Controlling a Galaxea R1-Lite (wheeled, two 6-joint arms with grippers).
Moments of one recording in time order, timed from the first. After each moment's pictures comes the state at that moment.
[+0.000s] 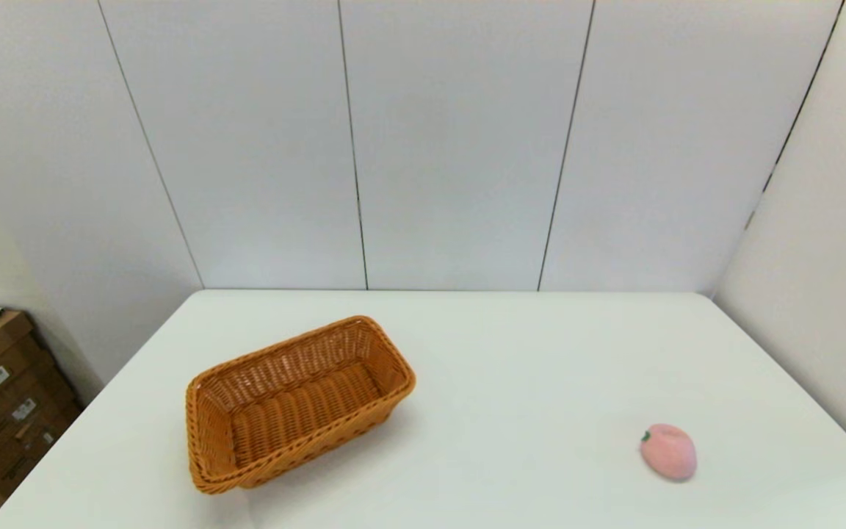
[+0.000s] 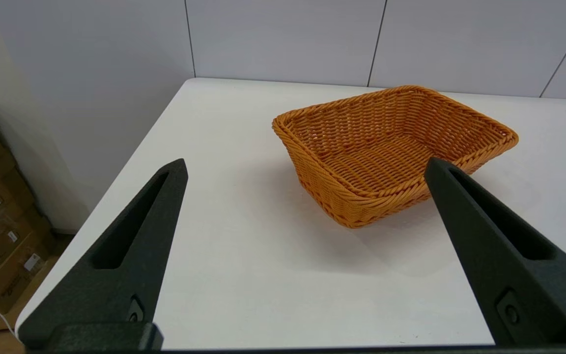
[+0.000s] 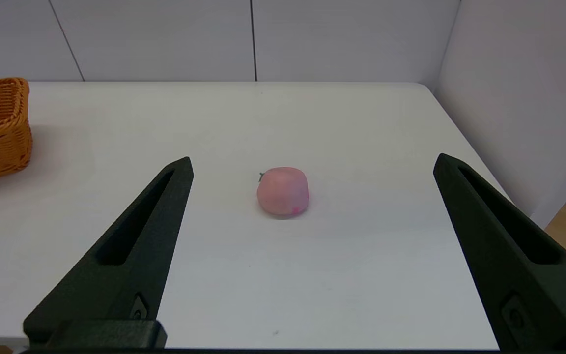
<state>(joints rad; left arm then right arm) -0.01 0.00 0.00 0.00 0.03 -0.08 0.01 0.00 0.00 0.00 -0.01 0.01</state>
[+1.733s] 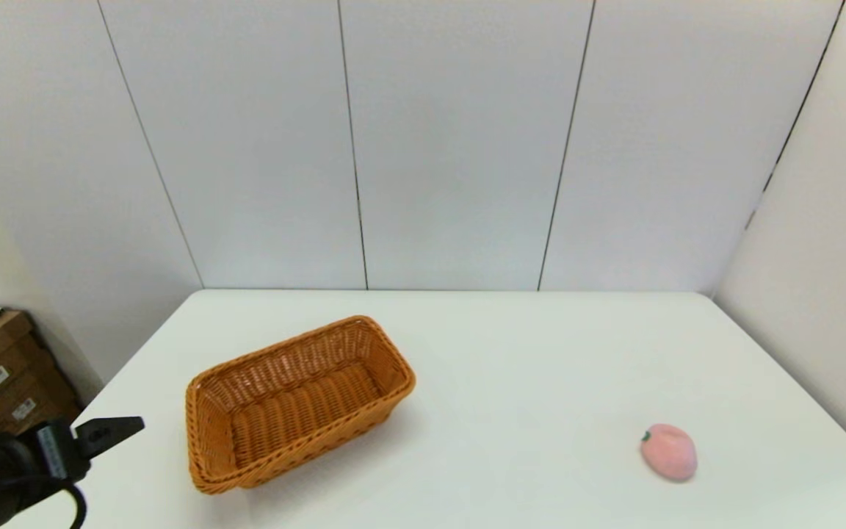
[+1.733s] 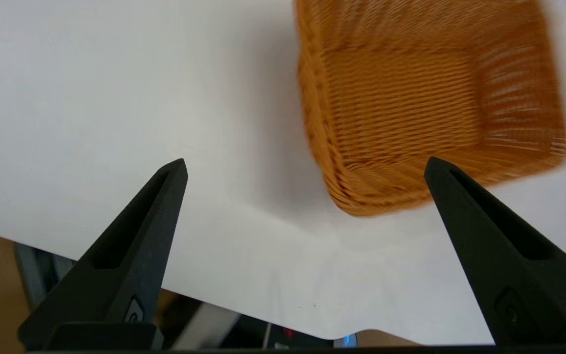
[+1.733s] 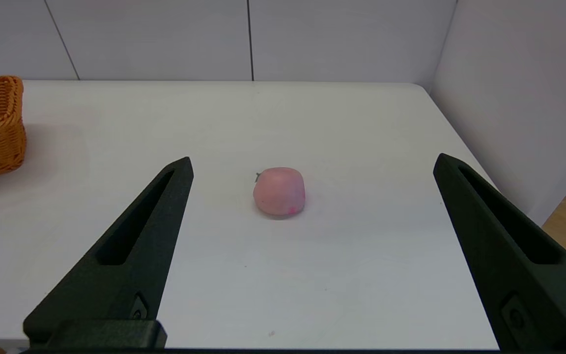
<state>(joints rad) -0.01 1.20 -0.42 0.01 0.04 -0.55 0.01 0.00 0.00 -0.01 -0.02 0.00</state>
